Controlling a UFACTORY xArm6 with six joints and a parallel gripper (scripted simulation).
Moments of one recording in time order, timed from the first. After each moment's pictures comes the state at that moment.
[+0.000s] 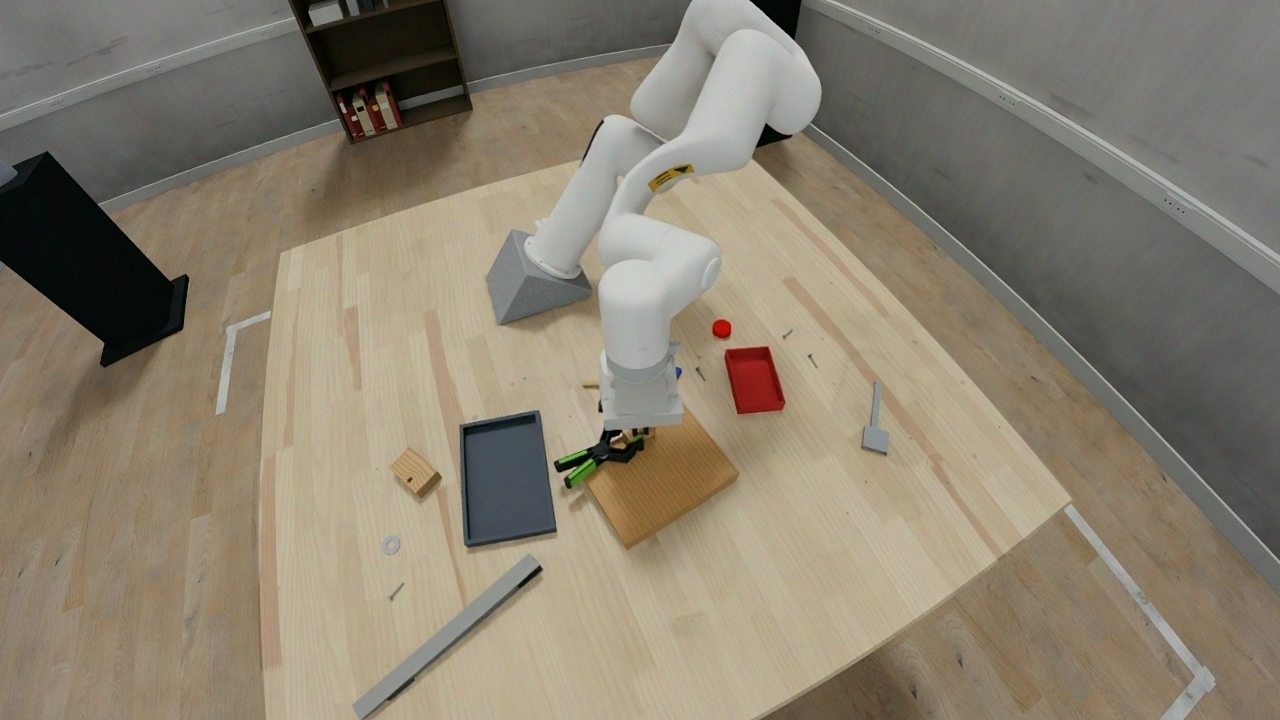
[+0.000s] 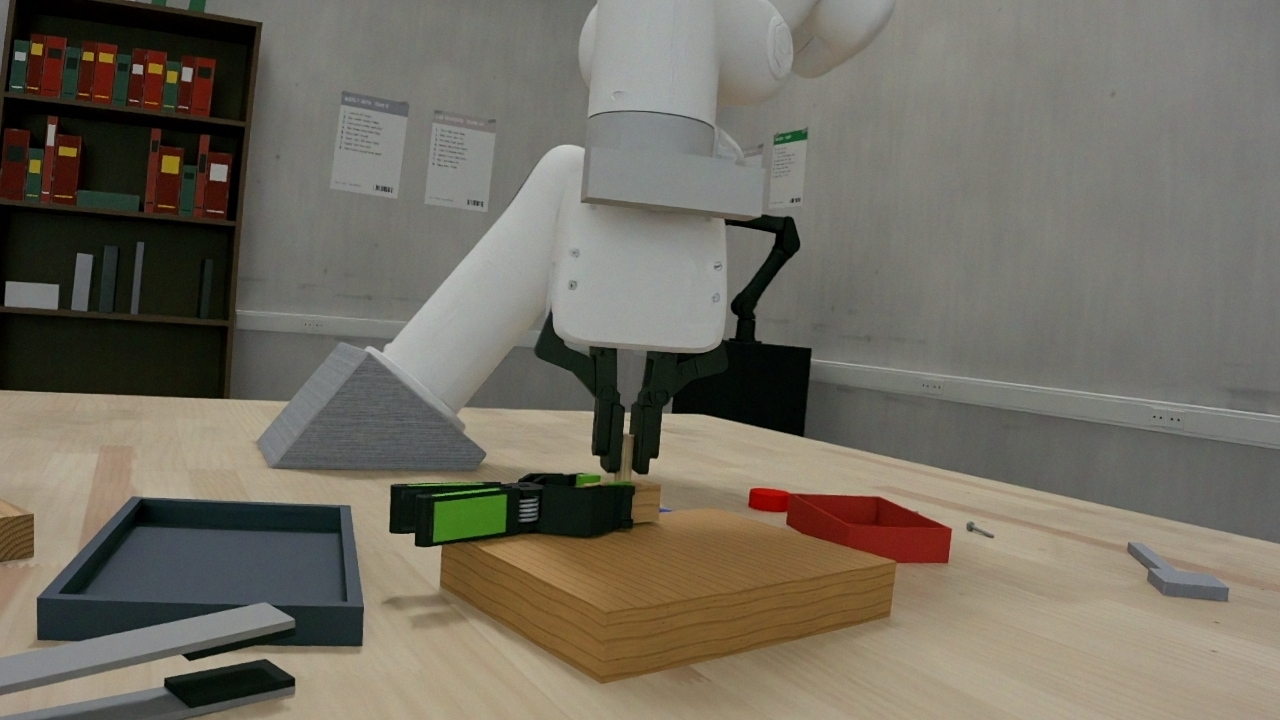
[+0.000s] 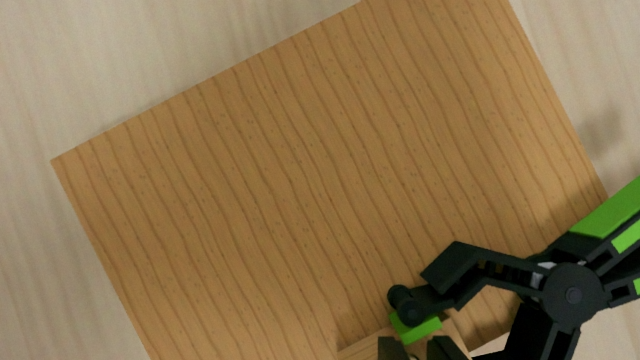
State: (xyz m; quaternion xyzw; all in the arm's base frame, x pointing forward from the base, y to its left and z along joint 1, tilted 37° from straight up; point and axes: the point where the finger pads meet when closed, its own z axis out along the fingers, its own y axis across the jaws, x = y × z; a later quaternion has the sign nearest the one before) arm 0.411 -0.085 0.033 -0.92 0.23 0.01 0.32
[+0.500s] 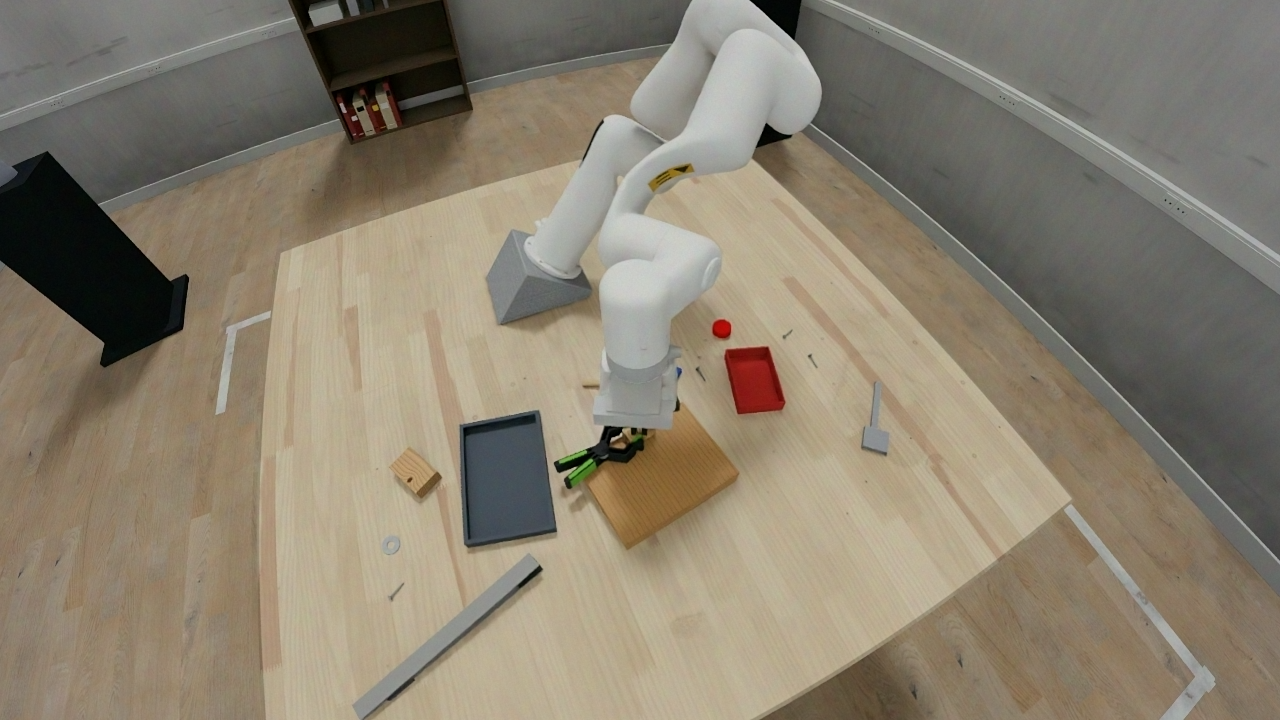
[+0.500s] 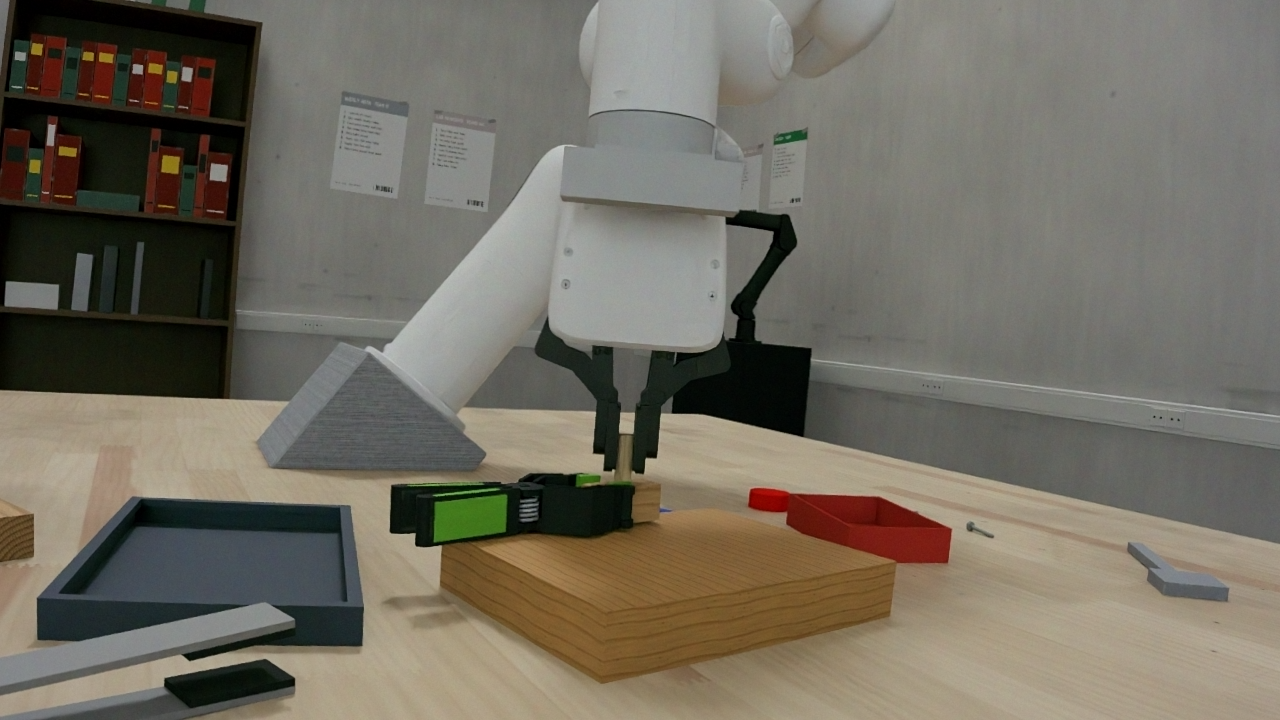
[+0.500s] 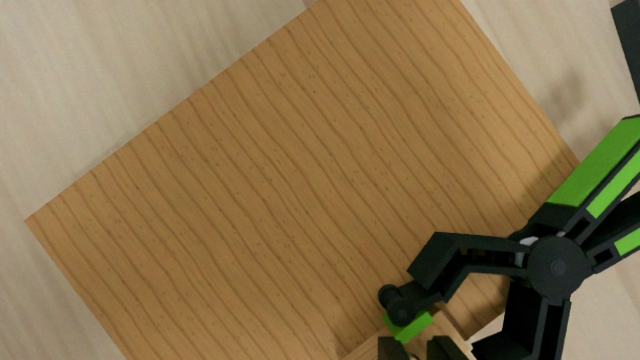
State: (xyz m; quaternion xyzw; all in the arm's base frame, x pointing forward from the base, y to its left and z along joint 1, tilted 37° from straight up) arm 0.411 -0.086 0.034 -0.90 0.31 0.04 0.32
